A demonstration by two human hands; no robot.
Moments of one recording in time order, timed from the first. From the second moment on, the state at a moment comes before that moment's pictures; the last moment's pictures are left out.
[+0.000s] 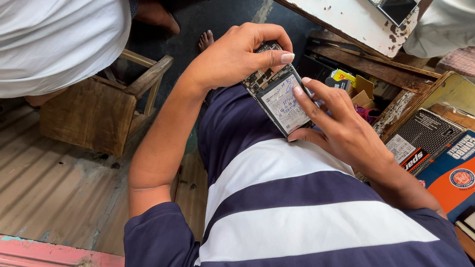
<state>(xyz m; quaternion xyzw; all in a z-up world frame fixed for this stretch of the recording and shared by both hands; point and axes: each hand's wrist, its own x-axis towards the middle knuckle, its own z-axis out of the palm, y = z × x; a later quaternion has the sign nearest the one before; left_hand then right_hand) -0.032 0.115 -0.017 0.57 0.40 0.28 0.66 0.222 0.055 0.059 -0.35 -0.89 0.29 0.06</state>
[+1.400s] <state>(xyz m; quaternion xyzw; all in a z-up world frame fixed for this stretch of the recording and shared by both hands) 0.008 0.032 -0.012 0.26 0.38 0.47 0.75 0.257 0.048 0.035 -0.39 -0.81 0.42 0.13</state>
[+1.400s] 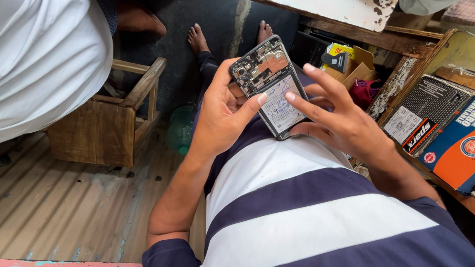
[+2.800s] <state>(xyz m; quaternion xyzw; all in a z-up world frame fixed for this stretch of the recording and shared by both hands) 0.010 0.041 0.007 0.36 0.40 0.41 0.74 0.274 0.076 0.004 -0.22 -0.90 0.28 0.24</state>
